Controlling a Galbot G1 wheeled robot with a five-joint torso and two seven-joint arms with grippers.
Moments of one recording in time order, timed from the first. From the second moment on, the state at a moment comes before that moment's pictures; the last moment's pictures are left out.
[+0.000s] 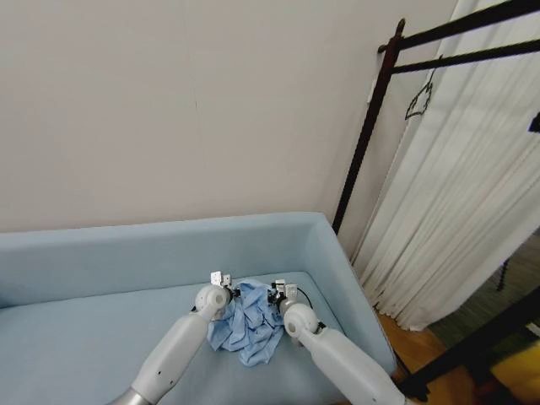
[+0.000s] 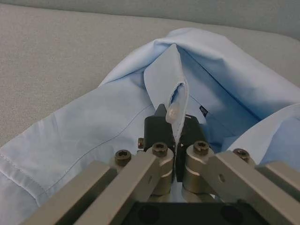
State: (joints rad) left arm 0.67 -1.23 0.01 -1.45 -1.17 0.68 -0.63; right arm -0.71 1.16 -0.25 1.61 0.93 -0.46 0.61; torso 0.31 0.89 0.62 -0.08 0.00
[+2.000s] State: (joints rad) left arm 0.57 -1.12 -0.06 -1.85 -1.14 0.48 -0.48; right arm -0.66 0.98 -0.10 1.95 0.75 -0.46 0.43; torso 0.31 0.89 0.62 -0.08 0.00
